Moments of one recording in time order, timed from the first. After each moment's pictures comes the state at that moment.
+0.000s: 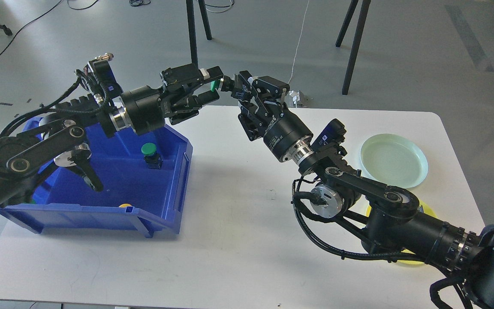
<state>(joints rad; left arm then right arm) -0.90 0.50 -0.42 -1.03 0.77 -0.49 -0.49 0.74 -0.10 0.45 1.16 -0.32 -0.11 0.49</state>
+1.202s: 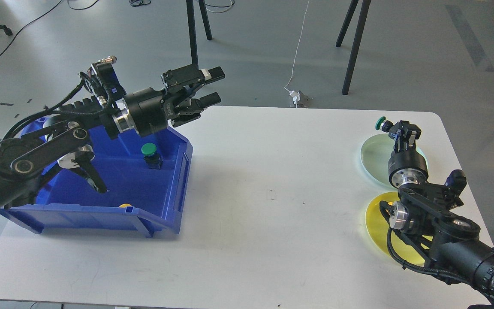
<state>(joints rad) -0.89 0.49 -0.42 -1.03 0.77 -0.49 -0.49 0.57 -0.21 0.60 0.68 -0.33 -0.49 0.49</state>
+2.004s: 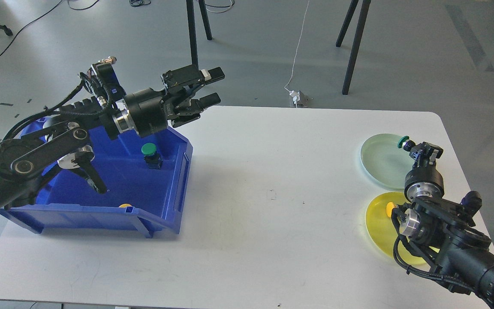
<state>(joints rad) -0.89 0.49 -0.42 -1.03 0.76 -0.49 -0.49 0.52 -0.22 0.65 0.65 -0.18 -0.49 0.49</state>
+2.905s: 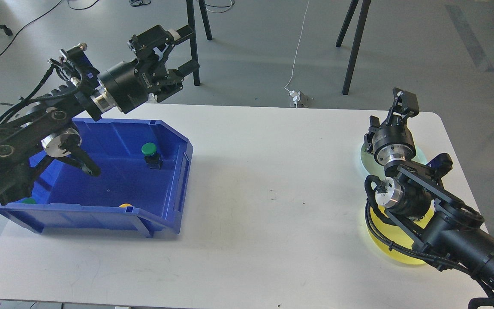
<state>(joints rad) -0.90 0.51 -0.53 -0.86 0.55 -0.49 -0.49 0.59 -0.30 0.75 1.10 -0.18 -0.42 0.49</state>
